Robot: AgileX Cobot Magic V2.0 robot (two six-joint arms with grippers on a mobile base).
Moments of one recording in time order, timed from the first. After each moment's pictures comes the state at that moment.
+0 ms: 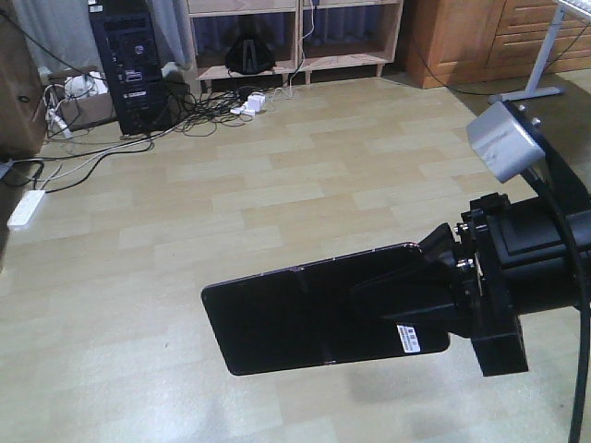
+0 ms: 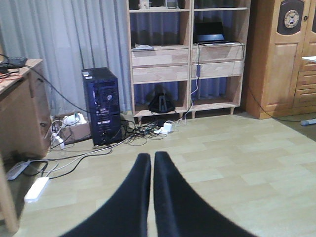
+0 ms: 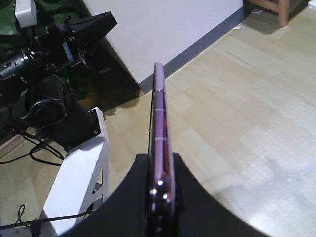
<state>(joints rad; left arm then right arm) 0.03 -0.02 0.03 -0.03 0.09 0.04 0.21 1.16 -0.98 1.06 1.23 -1.03</state>
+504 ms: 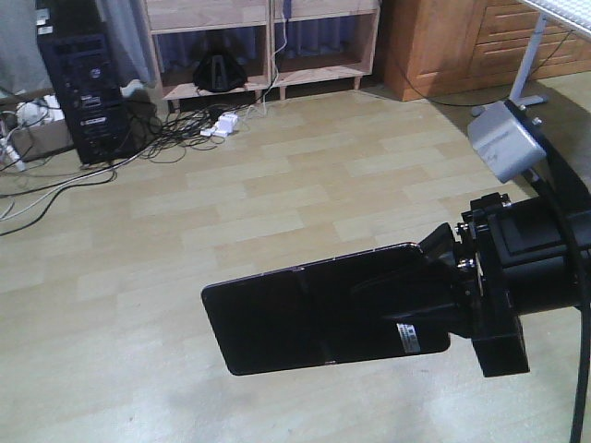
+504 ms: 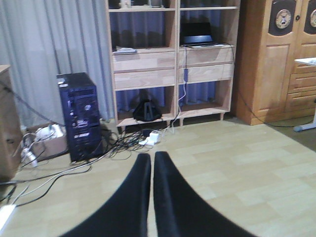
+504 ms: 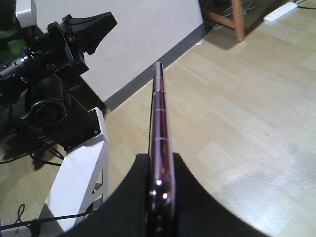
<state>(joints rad) 0.03 -0.02 0.03 -0.03 0.09 0.04 0.21 1.16 -0.98 1.06 1.23 -1.03</state>
